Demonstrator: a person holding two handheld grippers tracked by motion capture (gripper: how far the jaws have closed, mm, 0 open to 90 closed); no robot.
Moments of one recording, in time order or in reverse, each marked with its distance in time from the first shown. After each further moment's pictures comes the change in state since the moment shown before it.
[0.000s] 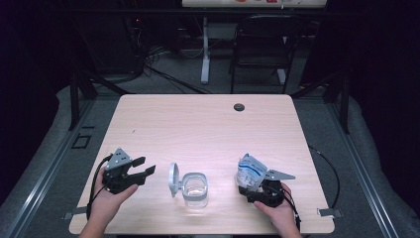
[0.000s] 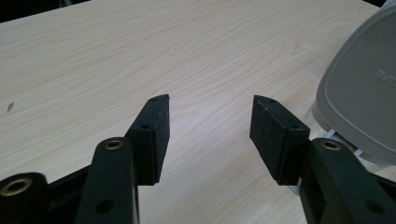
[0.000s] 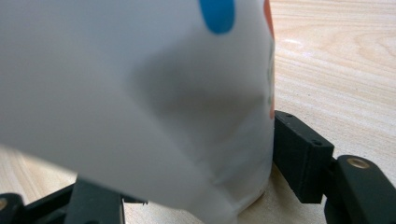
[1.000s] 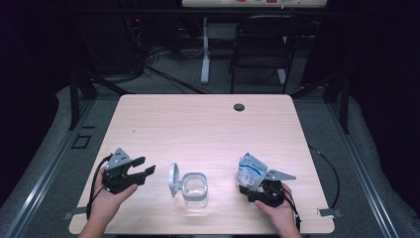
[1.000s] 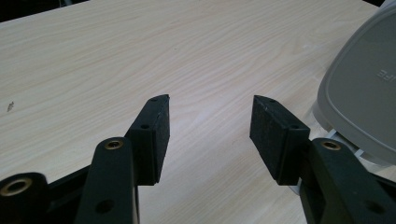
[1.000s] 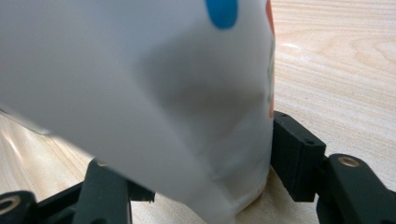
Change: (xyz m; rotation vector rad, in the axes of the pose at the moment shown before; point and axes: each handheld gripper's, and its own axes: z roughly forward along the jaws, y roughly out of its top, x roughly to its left) left arm 0.001 0.000 0.000 0.004 -0.001 0.000; right arm -0.002 0.000 -0.002 0.007 -0.014 -0.021
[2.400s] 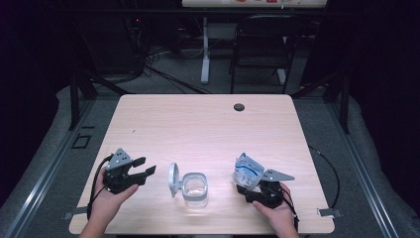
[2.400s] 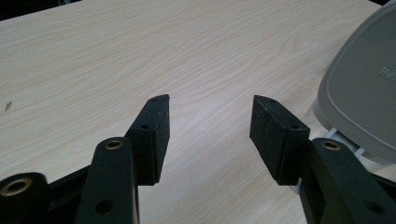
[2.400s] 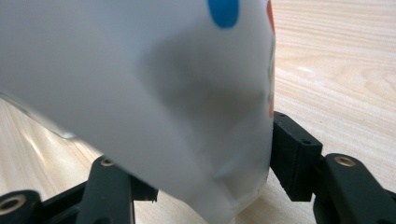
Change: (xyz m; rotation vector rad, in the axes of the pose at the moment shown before) left arm -0.001 0.000 0.001 0.001 0.001 0.002; right arm 0.016 0.010 -0.006 -0.036 0.016 -0.058
